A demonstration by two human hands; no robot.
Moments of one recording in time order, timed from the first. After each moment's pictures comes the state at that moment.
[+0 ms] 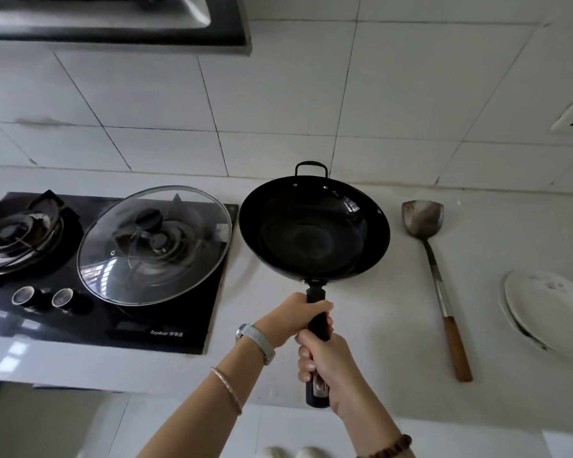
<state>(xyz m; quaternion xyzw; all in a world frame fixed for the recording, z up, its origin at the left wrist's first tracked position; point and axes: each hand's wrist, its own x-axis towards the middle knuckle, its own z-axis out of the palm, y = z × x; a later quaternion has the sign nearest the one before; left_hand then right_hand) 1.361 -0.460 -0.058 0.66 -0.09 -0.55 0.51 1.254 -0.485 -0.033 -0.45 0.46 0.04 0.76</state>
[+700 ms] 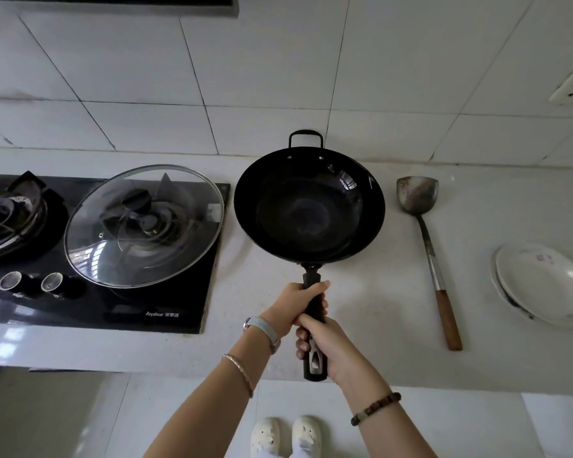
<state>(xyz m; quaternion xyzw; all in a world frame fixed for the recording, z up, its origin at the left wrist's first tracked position) 1.348 -0.462 -0.101 0.63 -0.01 -0.53 0.57 1.254 -0.494 -0.087 -0.40 0.47 0.08 0.78</state>
